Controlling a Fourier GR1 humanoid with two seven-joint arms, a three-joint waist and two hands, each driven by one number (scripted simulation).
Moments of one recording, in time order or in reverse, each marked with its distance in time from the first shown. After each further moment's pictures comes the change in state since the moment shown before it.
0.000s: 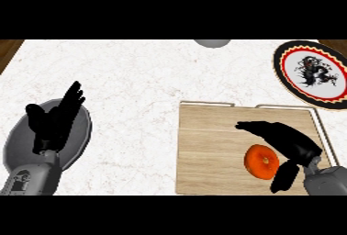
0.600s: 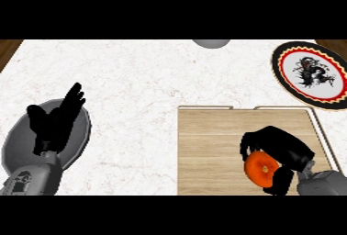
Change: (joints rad) left arm 0.006 -0.016 0.014 0.001 -0.015 -0.015 0.003; right arm 0.024 0.045 0.009 -0.032 0.078 0.005 -0.093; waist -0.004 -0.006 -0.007
